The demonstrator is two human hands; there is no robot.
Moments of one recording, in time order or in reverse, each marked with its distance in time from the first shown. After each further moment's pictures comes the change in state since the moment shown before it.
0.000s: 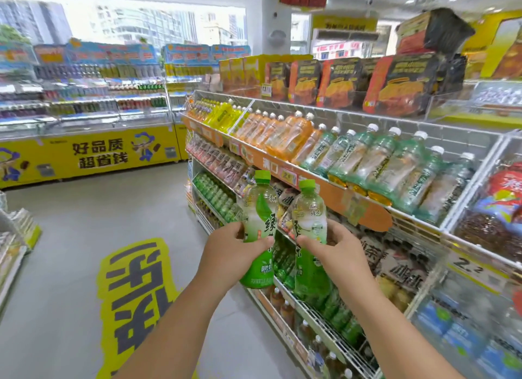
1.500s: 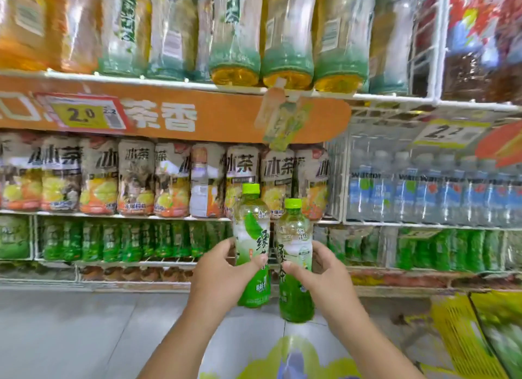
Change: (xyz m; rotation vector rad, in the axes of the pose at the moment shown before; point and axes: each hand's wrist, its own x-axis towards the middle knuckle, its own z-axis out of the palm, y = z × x) left_hand 0.224 -0.179 0.225 0.061 -0.996 0.007; right_hand 0.067 0.230 0.063 0.030 0.827 0.547
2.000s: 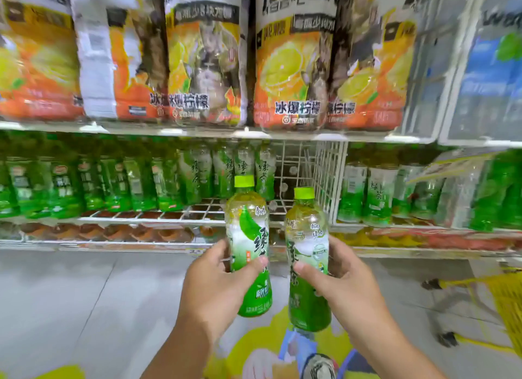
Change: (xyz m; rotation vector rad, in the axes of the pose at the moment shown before) left_hand 0.106 -0.207 0.126 -0.220 -0.018 -0.215; right_hand 0.108 0.229 0.014 0.049 0.007 0.165
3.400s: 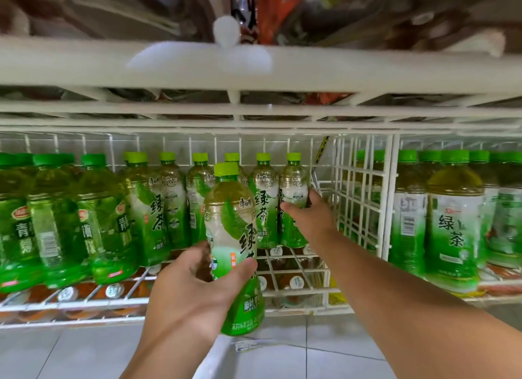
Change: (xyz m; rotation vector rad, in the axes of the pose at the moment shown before) left_hand 0.192 -0.035 0.021 0.080 0.081 0.110; right_hand 0.360 0.088 0.054 -0.142 0.200 -0.087
